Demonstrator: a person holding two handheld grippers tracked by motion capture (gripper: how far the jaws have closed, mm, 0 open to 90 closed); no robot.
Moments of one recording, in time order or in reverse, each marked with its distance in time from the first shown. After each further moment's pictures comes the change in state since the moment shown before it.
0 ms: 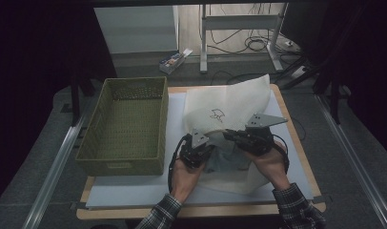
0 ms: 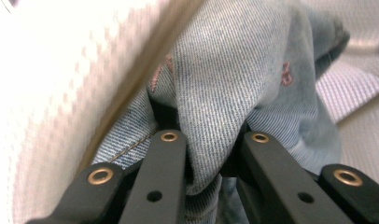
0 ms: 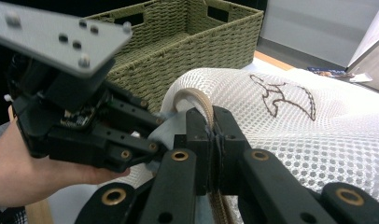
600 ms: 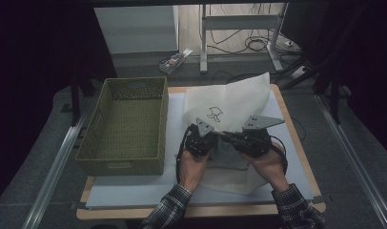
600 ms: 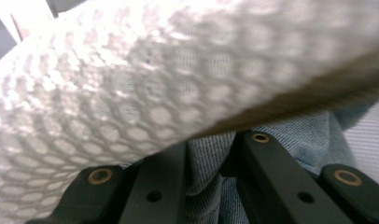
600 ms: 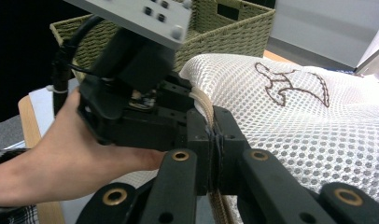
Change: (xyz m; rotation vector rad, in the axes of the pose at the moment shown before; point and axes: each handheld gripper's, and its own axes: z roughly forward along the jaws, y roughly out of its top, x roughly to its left) left arm 0.006 0.019 0.024 -0.002 0.116 -0.035; right arm 0.008 0.002 0.002 0.015 0.025 -0.017
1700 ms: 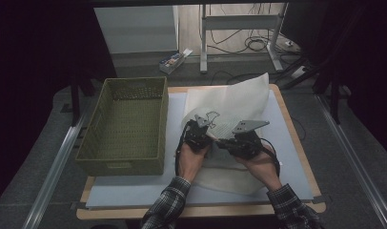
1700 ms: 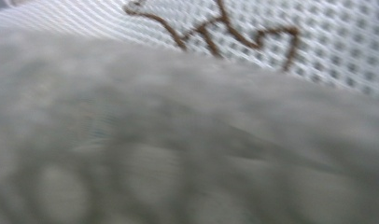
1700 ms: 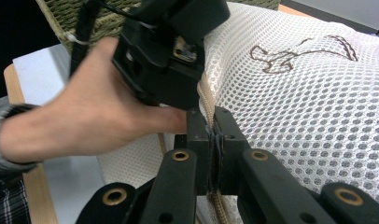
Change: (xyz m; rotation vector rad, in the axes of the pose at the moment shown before) left arm 0.026 -0.010 0.037 0.130 -0.027 -0.040; right arm -0.009 -0.024 0.034 0.131 0.024 0.022
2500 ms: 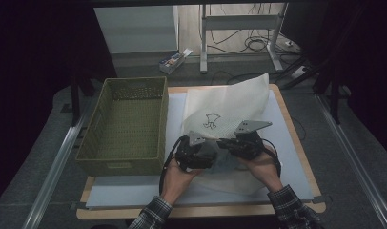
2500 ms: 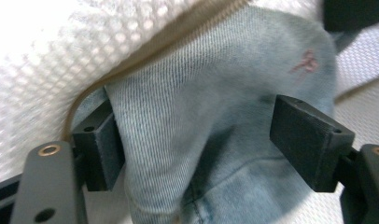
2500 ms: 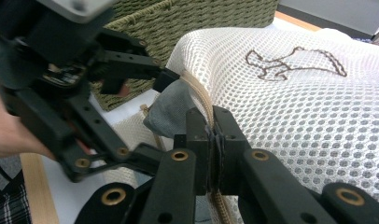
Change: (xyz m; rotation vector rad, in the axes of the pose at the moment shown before) left arm -0.014 -0.034 -0.062 0.041 -0.112 0.084; right arm 0.002 0.000 -0.006 -0.025 -0.008 0.002
